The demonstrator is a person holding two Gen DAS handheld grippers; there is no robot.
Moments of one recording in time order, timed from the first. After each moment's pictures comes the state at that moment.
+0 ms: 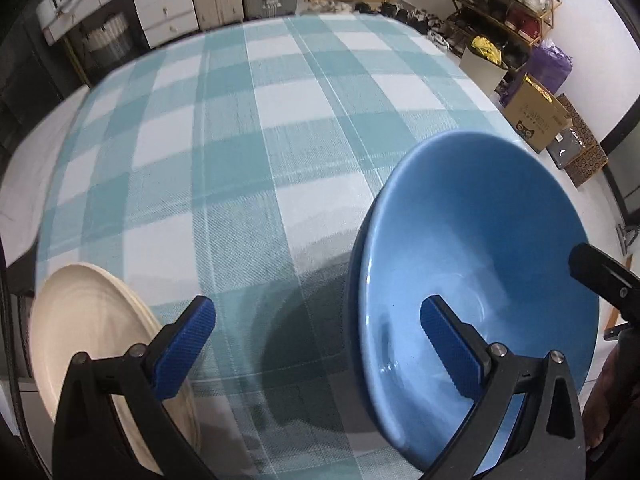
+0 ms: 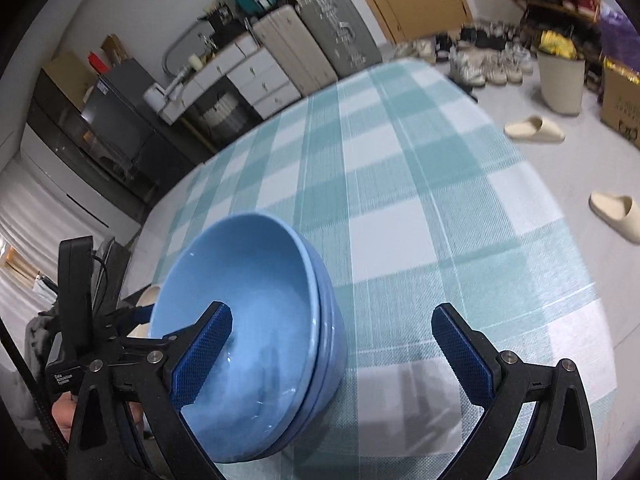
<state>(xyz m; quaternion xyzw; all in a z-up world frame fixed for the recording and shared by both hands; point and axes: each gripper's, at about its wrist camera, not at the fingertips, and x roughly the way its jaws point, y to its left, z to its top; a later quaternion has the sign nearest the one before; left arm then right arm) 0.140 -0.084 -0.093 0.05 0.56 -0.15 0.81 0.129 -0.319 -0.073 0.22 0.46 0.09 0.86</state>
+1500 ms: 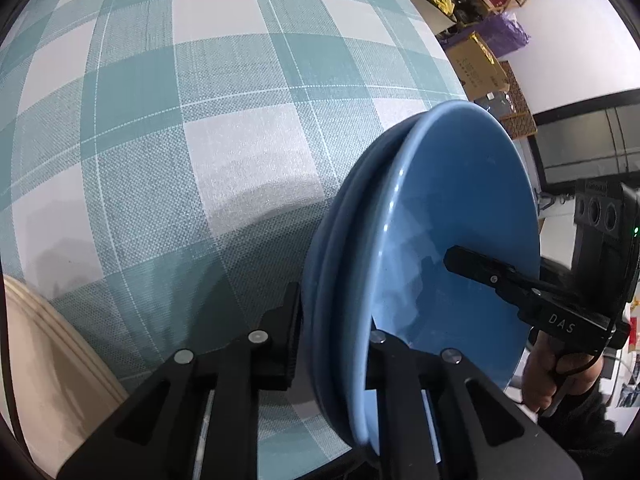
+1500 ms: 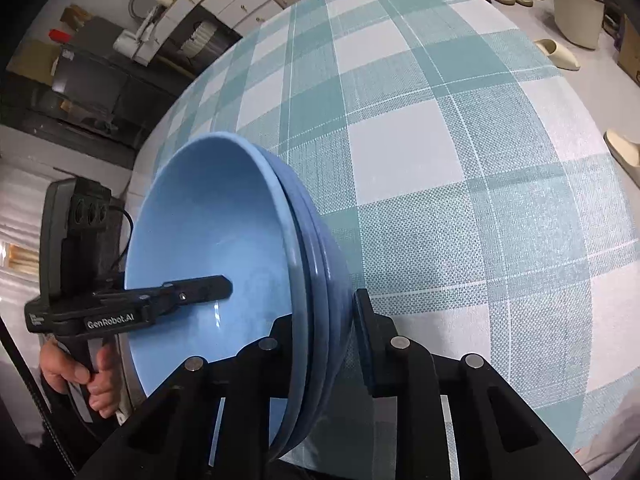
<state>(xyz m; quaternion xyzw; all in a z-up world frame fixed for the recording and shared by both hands) 0.167 -0.080 -0.112 -0.03 0.69 -0.28 0.67 0.162 -0.296 -0.109 0.22 0.60 0.11 0.76</state>
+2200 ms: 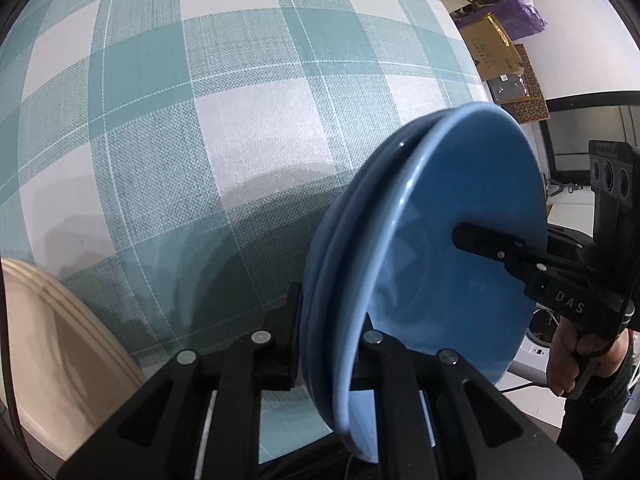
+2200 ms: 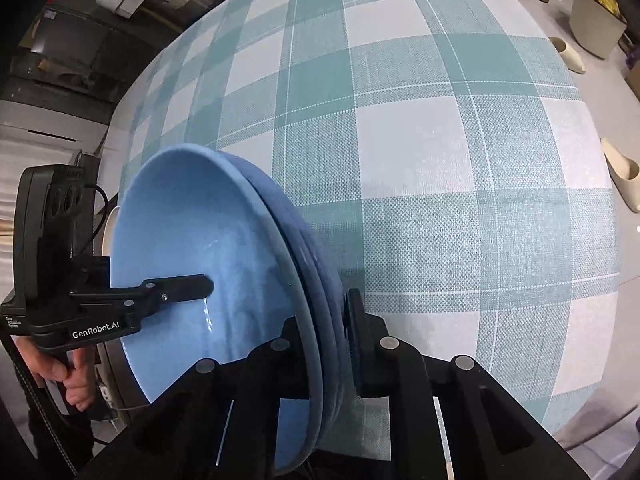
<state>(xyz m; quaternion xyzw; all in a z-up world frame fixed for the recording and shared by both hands) 0.164 -0.060 -0.106 -0.02 0.73 -0.27 0.63 0.189 -0.282 -0.100 0.16 0.68 0.11 0.71</state>
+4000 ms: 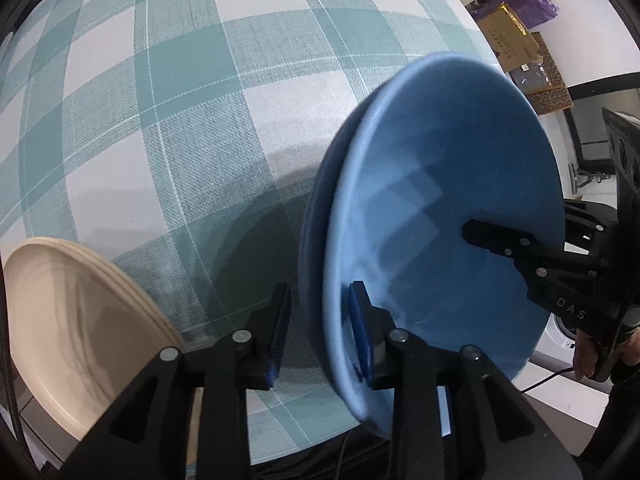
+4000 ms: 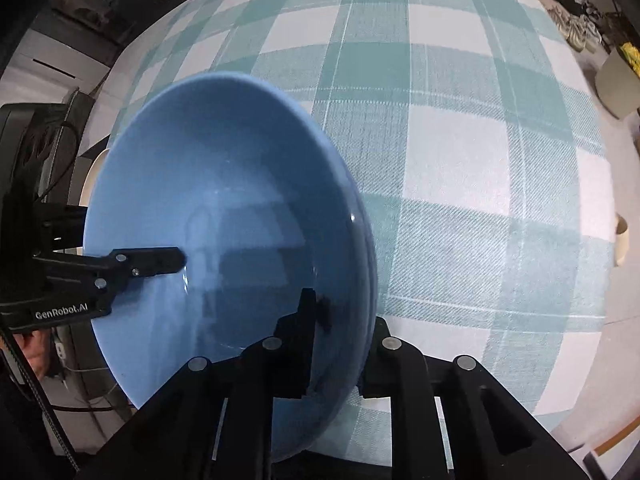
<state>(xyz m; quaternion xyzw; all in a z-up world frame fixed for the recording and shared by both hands) 0.154 -0.043 -0.099 0.03 0.72 -0.23 0.65 0.196 -0.228 -0.112 0.05 0.69 0.13 0.71</state>
